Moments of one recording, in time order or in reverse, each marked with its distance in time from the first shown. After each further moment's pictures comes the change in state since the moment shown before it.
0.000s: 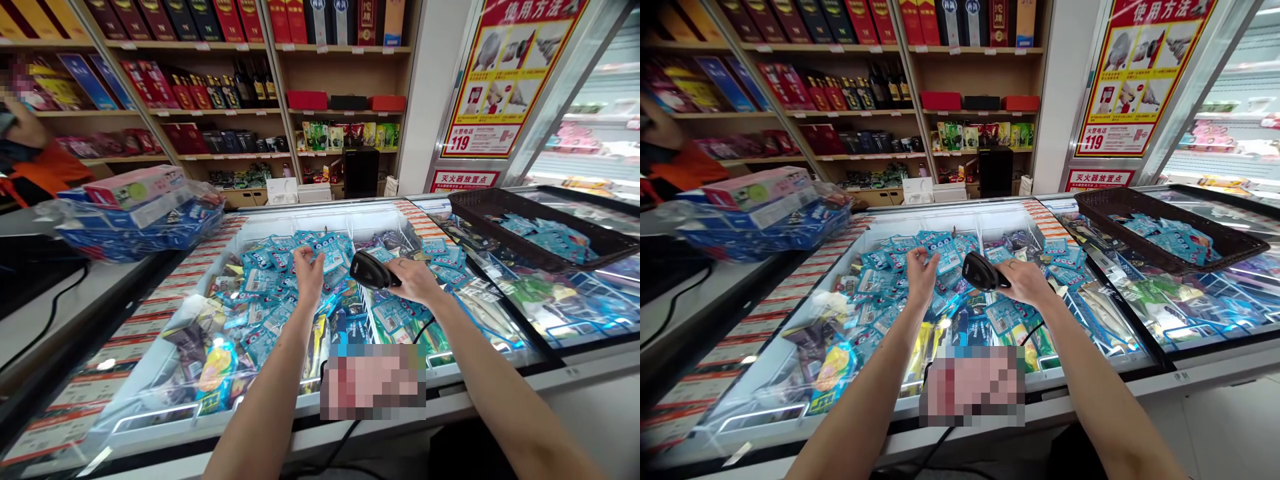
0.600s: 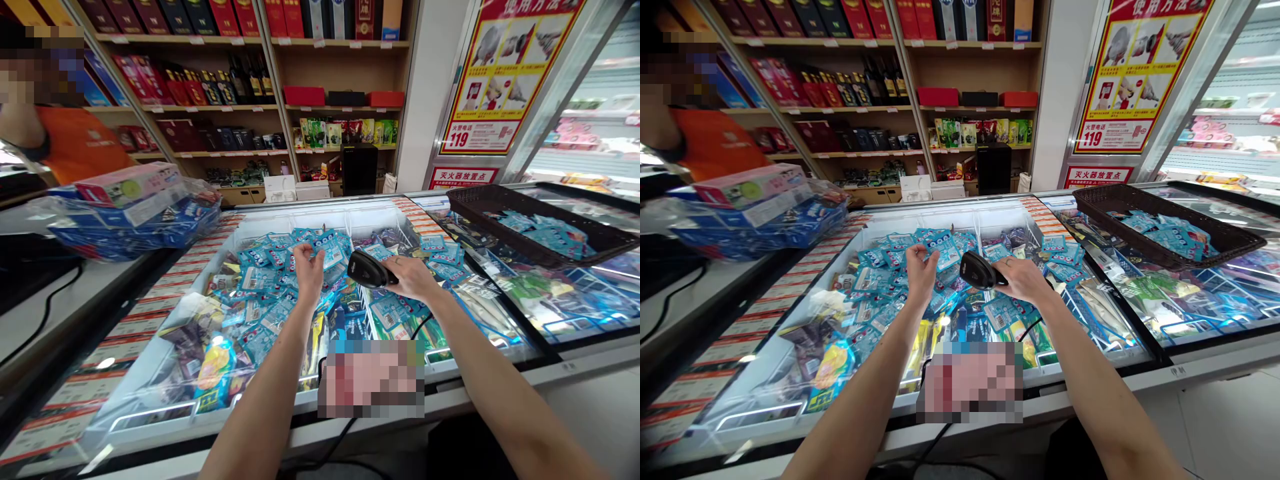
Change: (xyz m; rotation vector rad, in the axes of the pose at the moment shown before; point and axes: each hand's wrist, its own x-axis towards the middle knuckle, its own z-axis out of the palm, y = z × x) left_hand -0.003 0.007 0.003 0.074 0.009 0.025; right_hand -0.001 0.002 0.000 -0.019 -0.040 -0.006
